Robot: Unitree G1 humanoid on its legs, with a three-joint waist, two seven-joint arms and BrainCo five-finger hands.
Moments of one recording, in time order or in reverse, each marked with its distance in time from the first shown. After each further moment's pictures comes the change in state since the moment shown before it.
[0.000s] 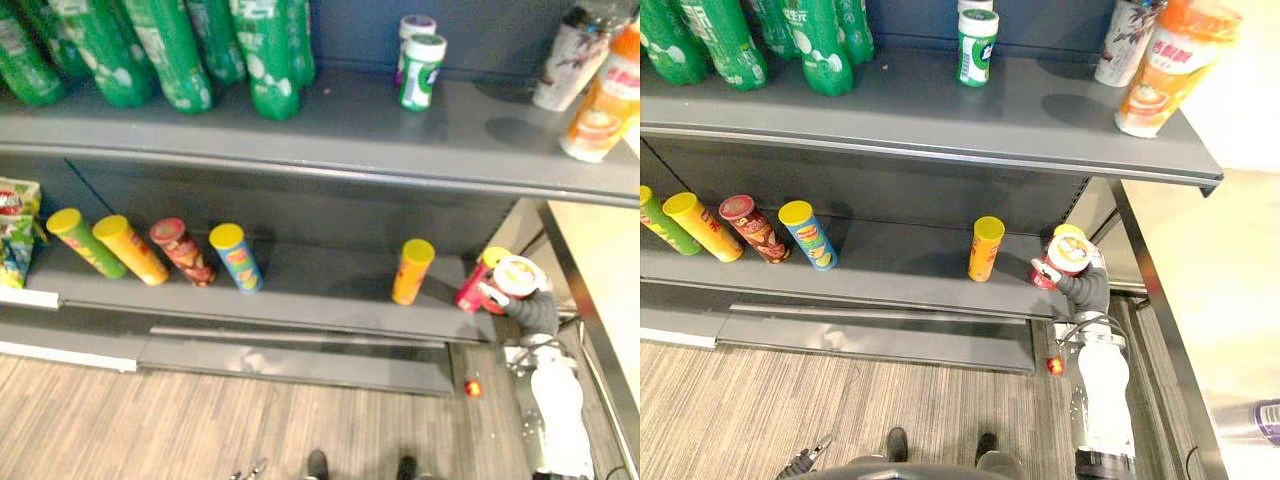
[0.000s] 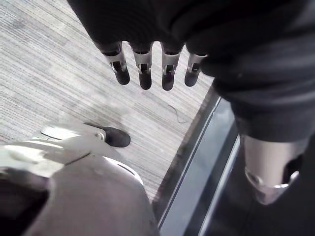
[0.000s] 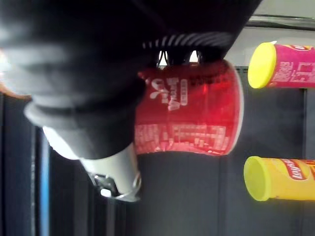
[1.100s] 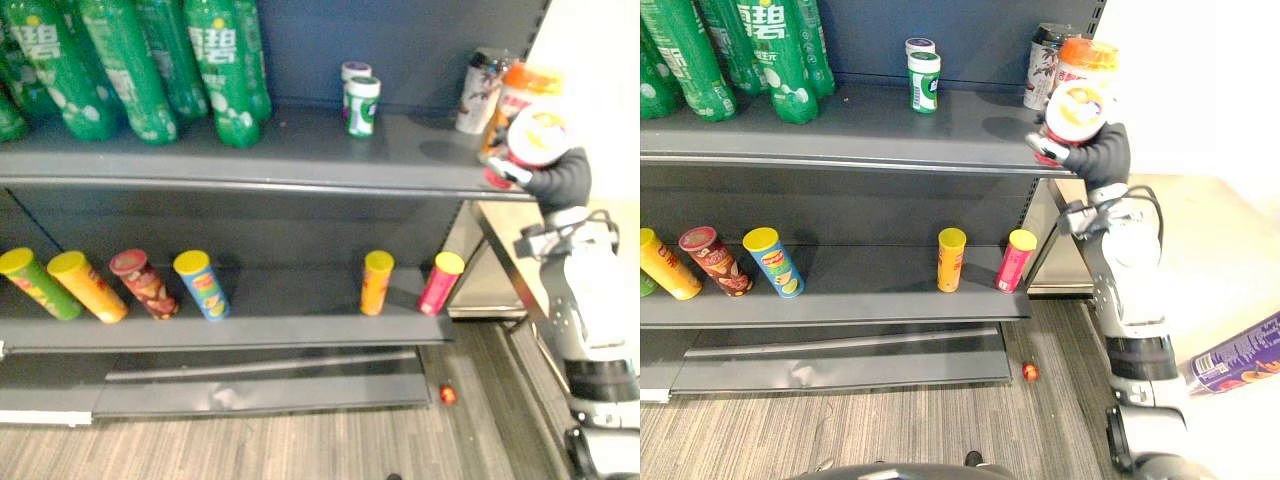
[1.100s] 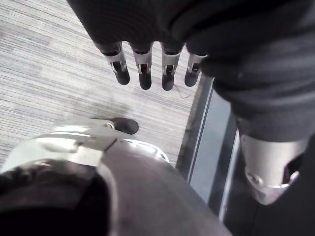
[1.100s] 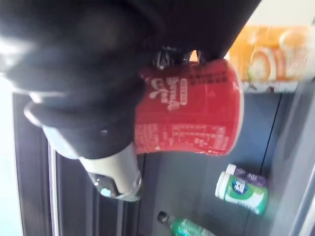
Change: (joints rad) left arm 0.022 0.032 -0.066 0.033 0.068 0.037 -0.016; right arm -0.584 -0.379 0.163 0.076 0.292 0.085 0.000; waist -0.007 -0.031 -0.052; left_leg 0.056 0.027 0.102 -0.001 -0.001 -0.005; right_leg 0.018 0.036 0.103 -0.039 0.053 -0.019
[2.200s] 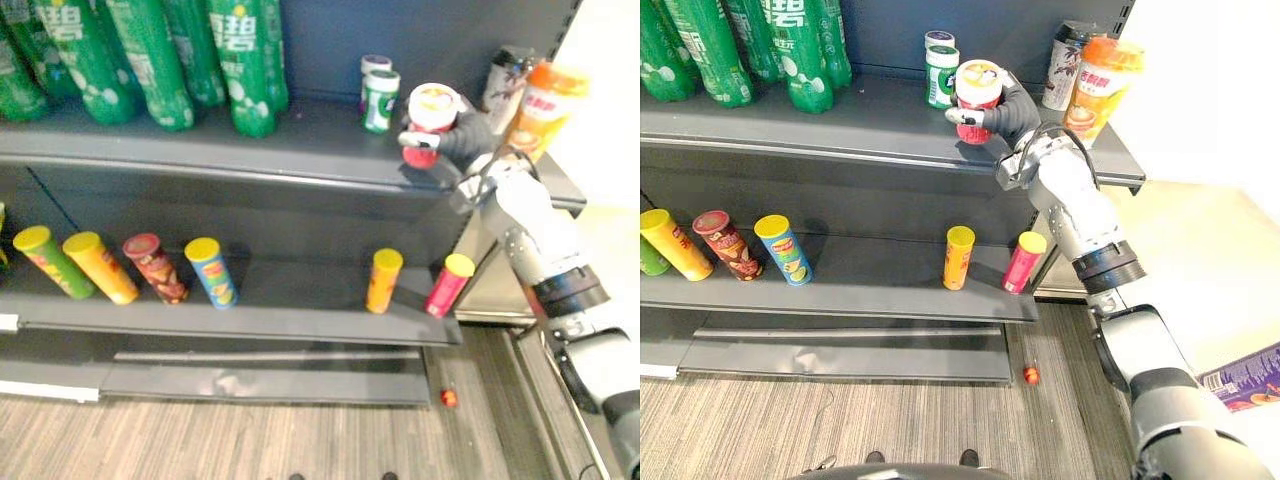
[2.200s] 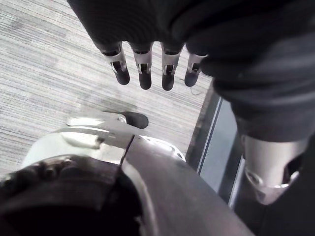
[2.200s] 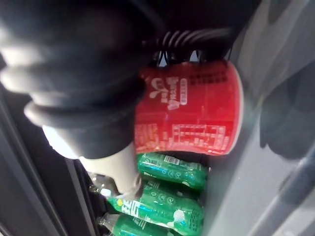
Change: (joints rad) left arm -0.030 0.020 -0.053 -0.001 -0.049 0.038 -0.004; right arm -0.431 -0.047 0.350 0.412 0.202 0.128 0.023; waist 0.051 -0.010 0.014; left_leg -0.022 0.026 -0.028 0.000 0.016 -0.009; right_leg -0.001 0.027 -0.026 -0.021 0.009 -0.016
